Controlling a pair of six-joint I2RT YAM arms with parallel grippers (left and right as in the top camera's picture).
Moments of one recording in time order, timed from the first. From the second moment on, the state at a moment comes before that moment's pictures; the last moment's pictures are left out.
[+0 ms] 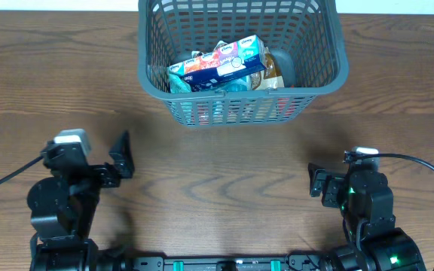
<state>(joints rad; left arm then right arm) 0.05 0.45 0.60 -0.44 0.15 -0.12 0.24 0.51 0.59 -0.82 0.26 0.26</state>
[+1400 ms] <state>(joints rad) -0.04 0.45 0.60 -0.44 0.07 0.02 0.24 0.51 0.59 -0.83 0.27 0.27</state>
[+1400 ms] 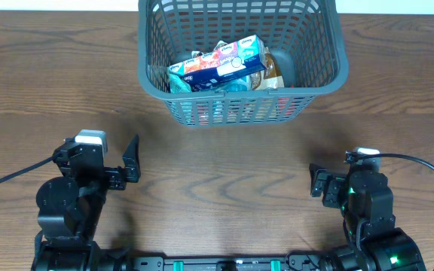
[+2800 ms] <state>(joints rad) -0.04 0.45 0.60 -0.44 0.07 0.02 0.03 0.03 0.01 0.05 0.02 -0.01</state>
